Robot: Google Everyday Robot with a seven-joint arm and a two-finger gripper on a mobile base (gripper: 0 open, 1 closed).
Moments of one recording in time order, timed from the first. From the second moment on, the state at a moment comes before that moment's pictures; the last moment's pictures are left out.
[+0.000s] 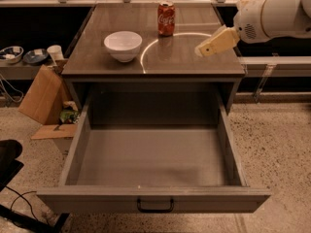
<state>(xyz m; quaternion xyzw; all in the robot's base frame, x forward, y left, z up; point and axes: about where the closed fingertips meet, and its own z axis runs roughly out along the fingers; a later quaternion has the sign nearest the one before) 0.662 -0.176 0.976 -0.40 0.76 0.05 0.51</state>
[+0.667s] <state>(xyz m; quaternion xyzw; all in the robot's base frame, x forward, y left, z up) 0.721 -0.158 0.968 -0.36 0.74 0.08 0.56</state>
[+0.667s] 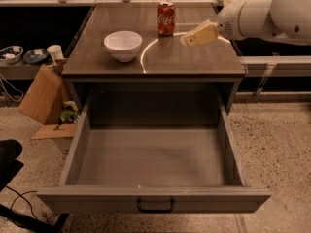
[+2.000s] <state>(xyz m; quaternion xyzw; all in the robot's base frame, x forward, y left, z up) 0.887 -0.133 0.960 -0.21 0.72 0.14 0.64</state>
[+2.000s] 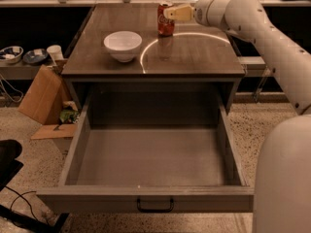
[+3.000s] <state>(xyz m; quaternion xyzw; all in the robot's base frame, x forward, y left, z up) 0.949 -0.111 0.930 -0.21 0.72 0.14 0.64</state>
